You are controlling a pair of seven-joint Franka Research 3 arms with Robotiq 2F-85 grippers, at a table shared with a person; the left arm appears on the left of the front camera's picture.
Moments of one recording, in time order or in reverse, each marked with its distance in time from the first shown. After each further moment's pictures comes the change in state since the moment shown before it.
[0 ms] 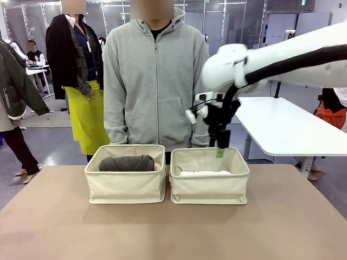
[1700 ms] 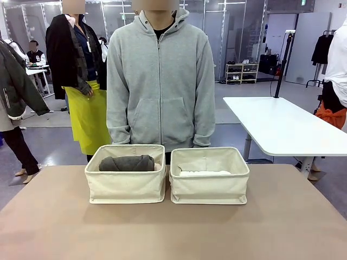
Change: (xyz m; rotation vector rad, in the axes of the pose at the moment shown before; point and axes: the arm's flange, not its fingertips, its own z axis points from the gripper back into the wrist) left arm 0.000 0.000 0.000 0.000 0.001 0.000; right arm -0.548 0.274 -0.112 0.742 -1.102 -1.325
